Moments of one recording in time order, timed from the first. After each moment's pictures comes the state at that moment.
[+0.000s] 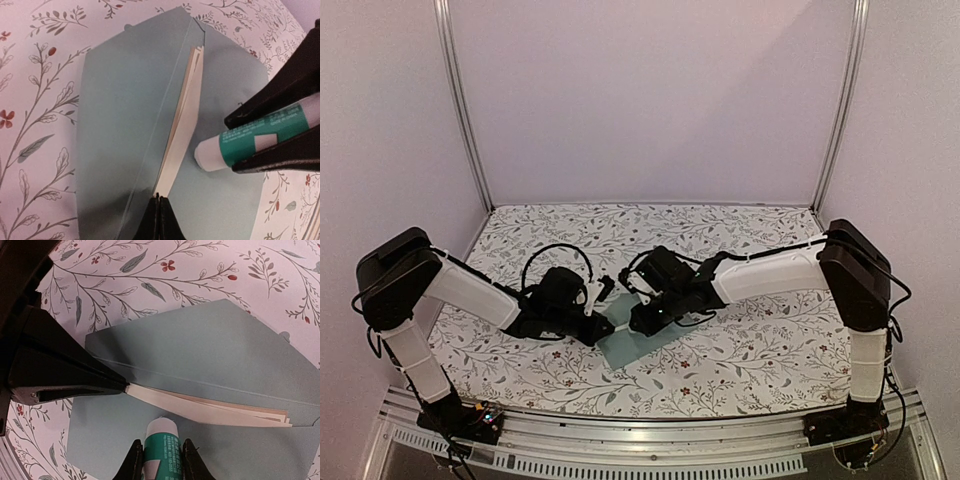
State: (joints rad) left arm -0.79 1.73 0.64 0.30 0.17 -0.29; right arm 1.03 2.05 1.36 -0.27 -0.06 0.30
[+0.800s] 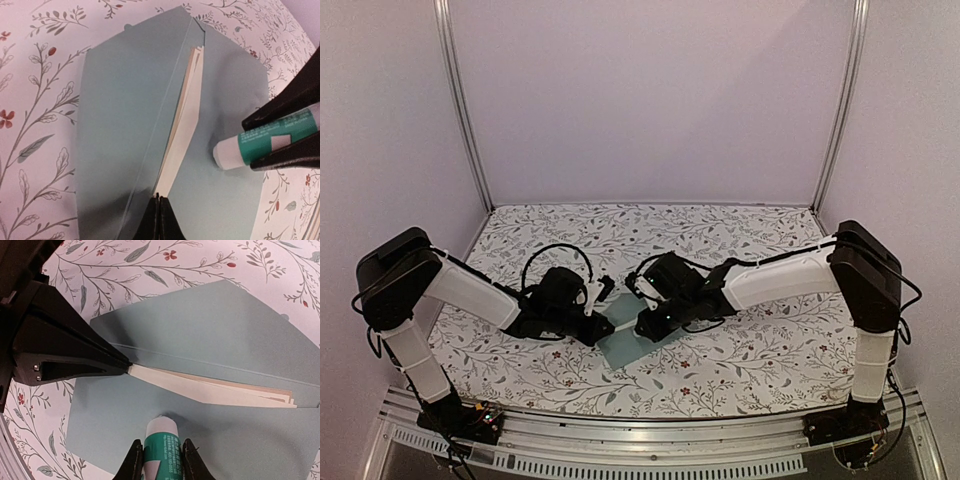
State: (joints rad) left arm -0.79 1.73 0.64 0.30 0.17 -0.29; right arm 1.03 2.00 1.26 -0.21 -0.05 0.31
